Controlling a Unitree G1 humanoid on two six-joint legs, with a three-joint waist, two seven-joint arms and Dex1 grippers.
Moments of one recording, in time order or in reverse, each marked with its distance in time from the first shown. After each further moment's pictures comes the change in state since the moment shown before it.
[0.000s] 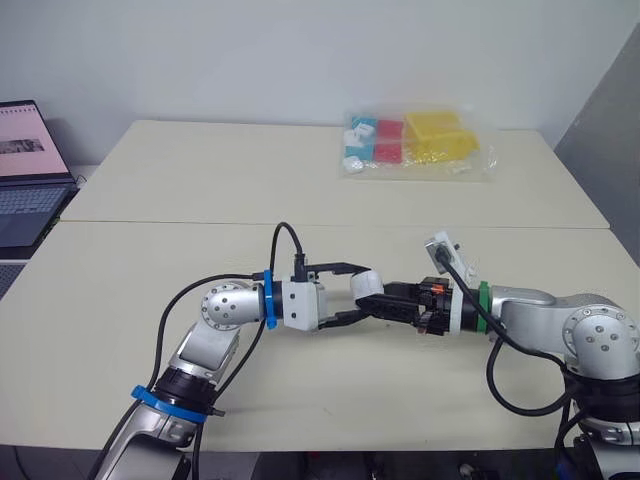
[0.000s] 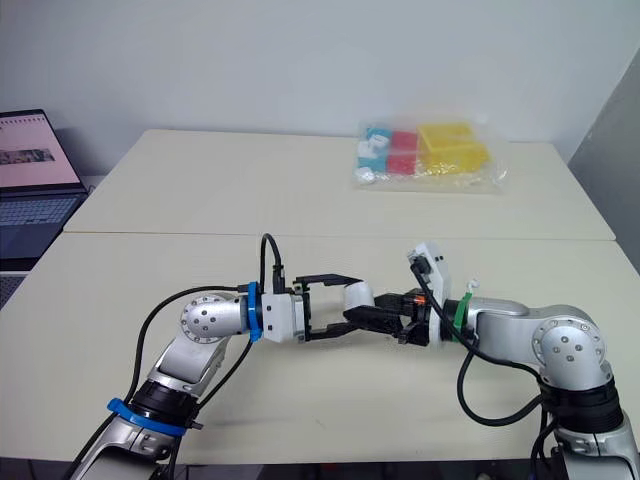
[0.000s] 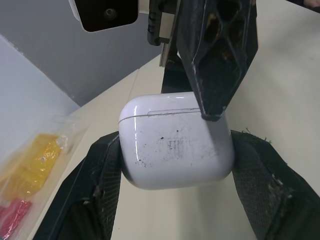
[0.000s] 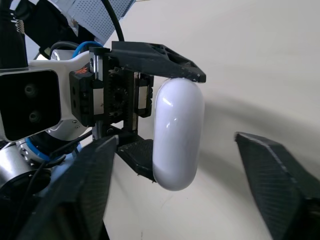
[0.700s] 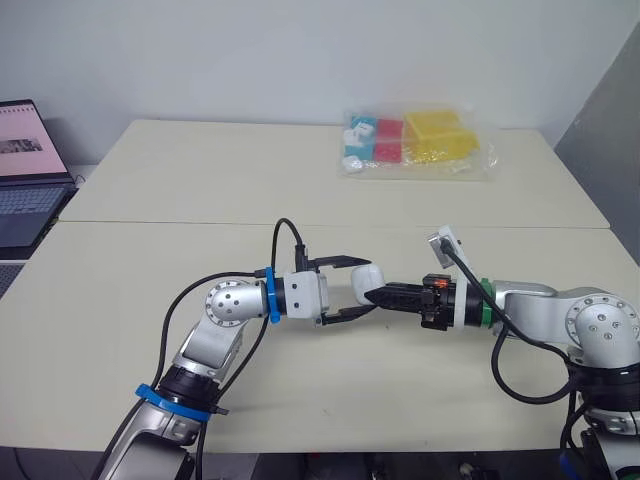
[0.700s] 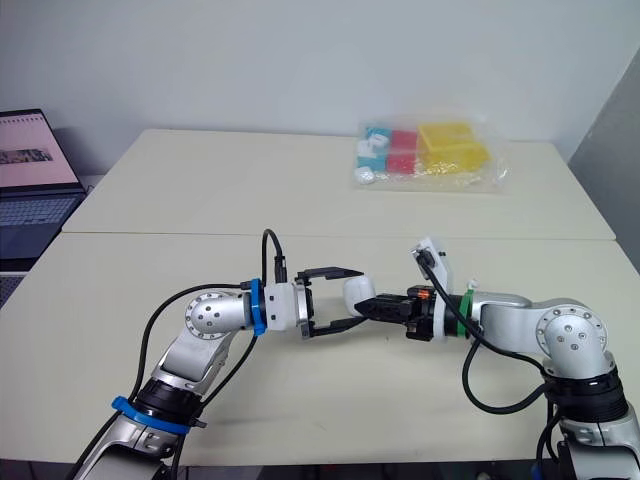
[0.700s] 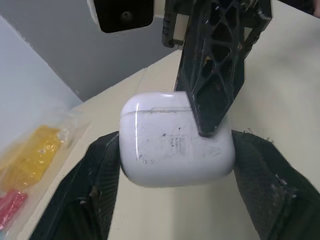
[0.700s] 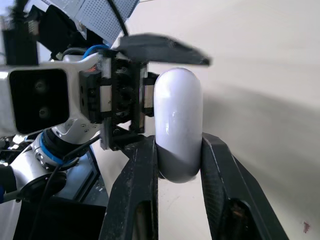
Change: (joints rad) left arm -0.006 -0.016 0.000 -0.004 -0.039 0.115 0.005; right arm -0.036 -0.037 0.032 0.068 0.074 -0.012 0.004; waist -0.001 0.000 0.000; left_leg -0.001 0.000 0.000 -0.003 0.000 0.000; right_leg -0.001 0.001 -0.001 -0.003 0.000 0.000
